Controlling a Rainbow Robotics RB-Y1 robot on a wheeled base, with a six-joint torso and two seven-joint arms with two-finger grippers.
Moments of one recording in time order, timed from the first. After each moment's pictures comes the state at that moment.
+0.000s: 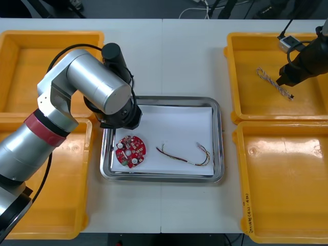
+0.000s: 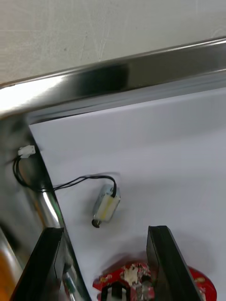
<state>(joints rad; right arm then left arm) -1.28 -0.63 0.00 -0.18 -0.64 1.06 2.43 -0.73 0.45 -0.50 -1.62 0.53 1.64 -1.07</state>
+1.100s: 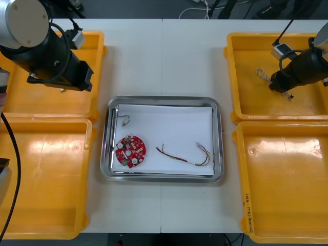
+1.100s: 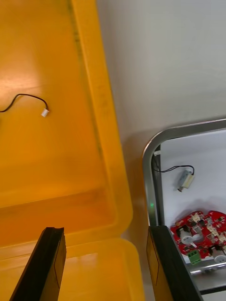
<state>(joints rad) -1.28 -0.60 0.00 -0.08 -0.73 0.95 2.45 -0.78 0.53 -0.04 -1.71 0.60 1.91 -1.38</state>
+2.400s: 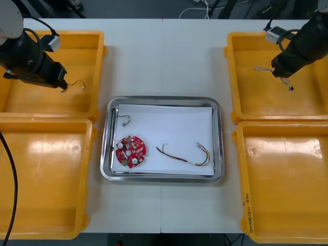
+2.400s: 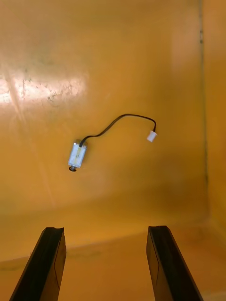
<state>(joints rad) -1.27 -0.61 0.00 -0.43 -0.60 1.41 2.37 -0.86 0.57 0.08 -1.23 0.53 1.67 -1.74</state>
